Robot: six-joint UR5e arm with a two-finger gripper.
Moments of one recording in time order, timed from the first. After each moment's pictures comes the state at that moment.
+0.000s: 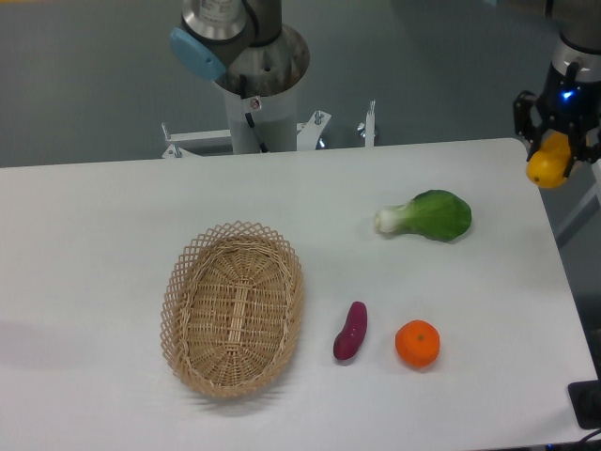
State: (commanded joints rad) arm 2.96 -1.83 -1.44 -1.25 1.48 1.65
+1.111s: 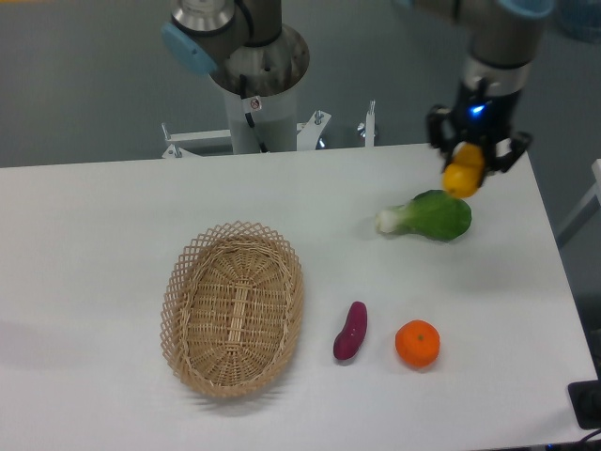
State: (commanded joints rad) arm 2.68 -1.66 -1.71 -1.17 1.47 1.09
